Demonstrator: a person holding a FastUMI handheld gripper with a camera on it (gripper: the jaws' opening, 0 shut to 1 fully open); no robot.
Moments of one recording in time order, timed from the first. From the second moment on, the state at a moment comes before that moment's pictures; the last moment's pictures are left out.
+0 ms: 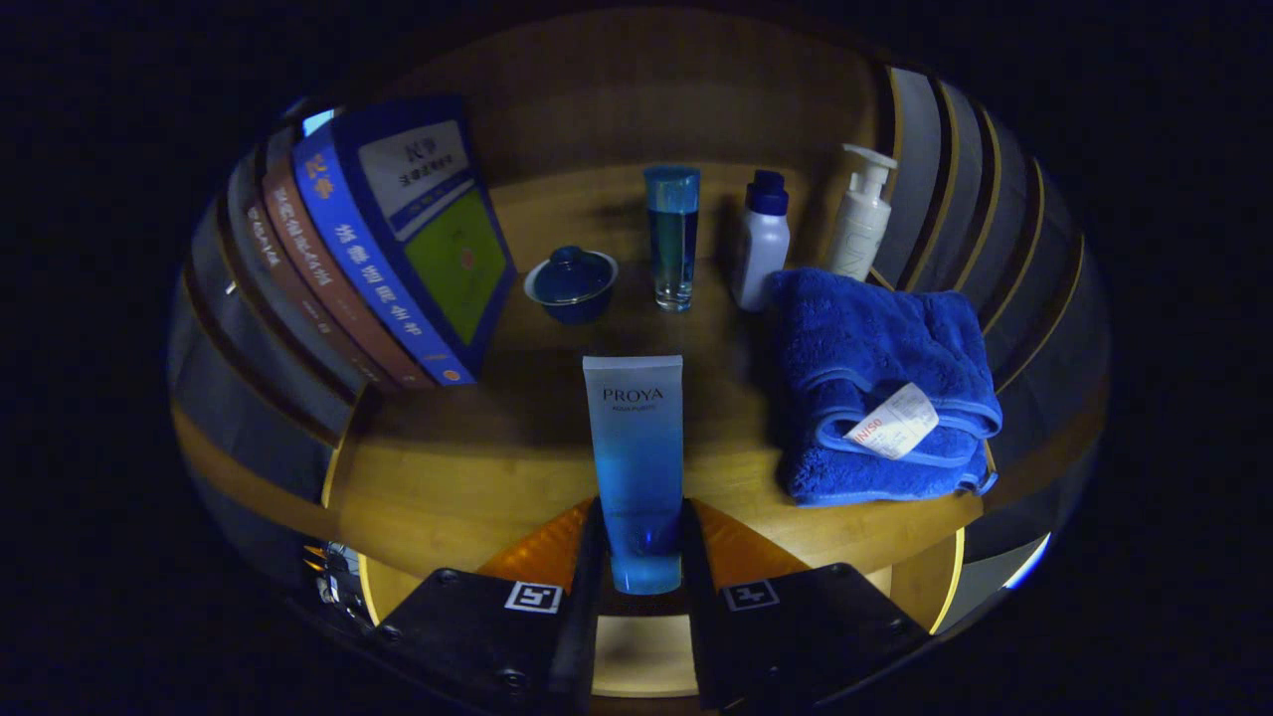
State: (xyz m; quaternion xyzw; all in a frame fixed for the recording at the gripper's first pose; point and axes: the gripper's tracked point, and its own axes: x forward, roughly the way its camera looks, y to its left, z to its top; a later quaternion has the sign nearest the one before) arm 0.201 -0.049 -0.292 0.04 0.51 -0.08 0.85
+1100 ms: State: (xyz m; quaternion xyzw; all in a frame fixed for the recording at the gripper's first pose) arm 0.089 -0.025 -0.149 0.03 0.26 -0.05 0.96
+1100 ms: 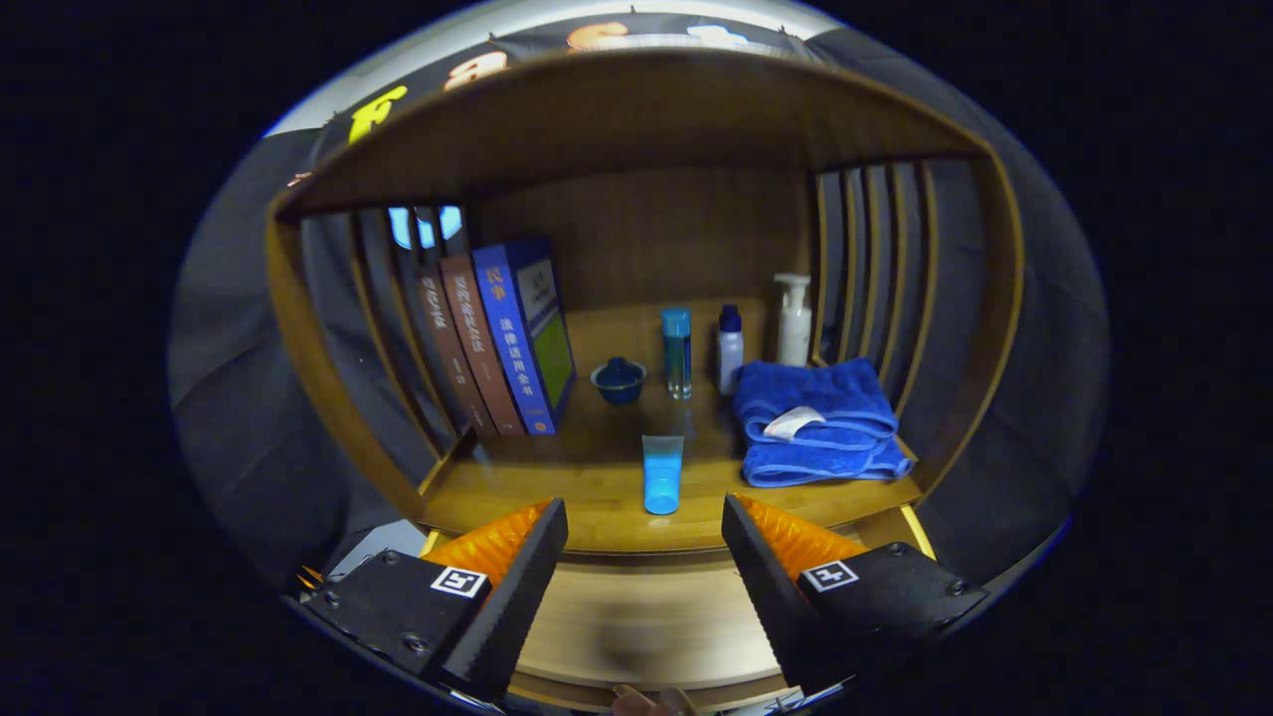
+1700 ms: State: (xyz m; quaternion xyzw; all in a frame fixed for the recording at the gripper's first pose) arm -0.073 -0.010 -0.177 0.04 0.17 -0.05 0.98
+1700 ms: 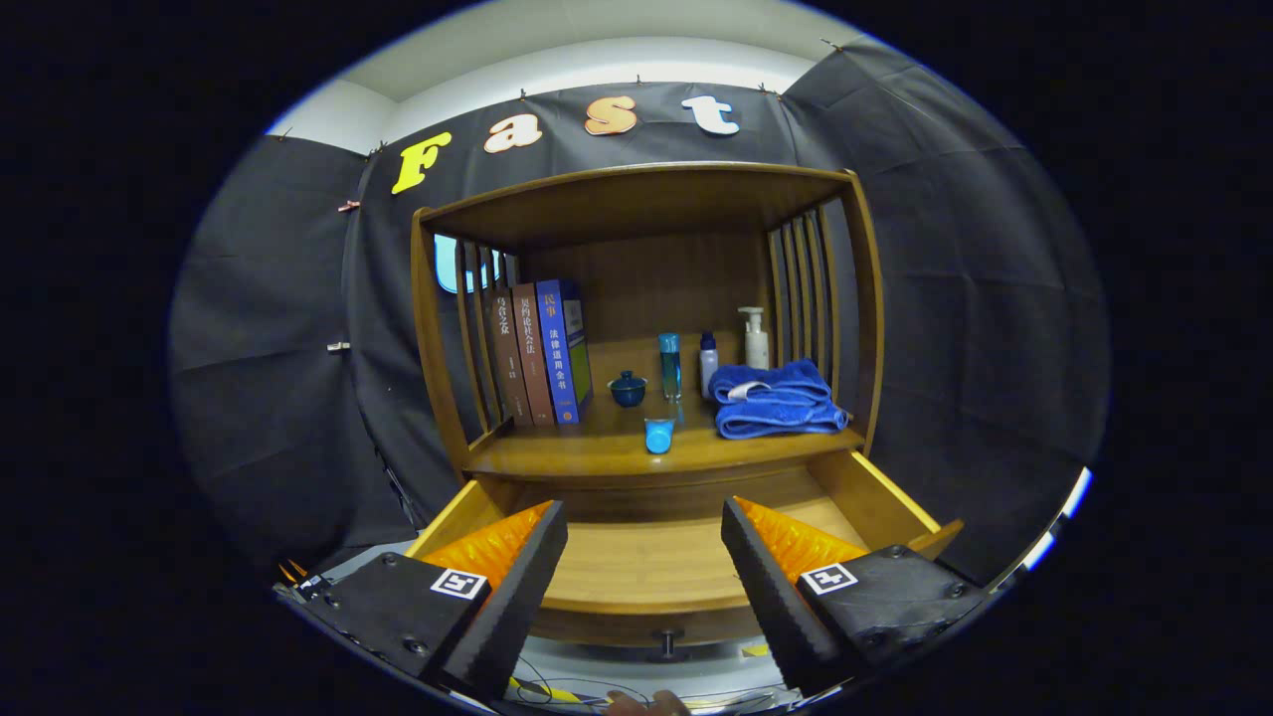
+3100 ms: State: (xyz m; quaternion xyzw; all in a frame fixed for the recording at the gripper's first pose) arm -0.032 -0.030 -0.303 0.07 0.23 -0.07 0.97
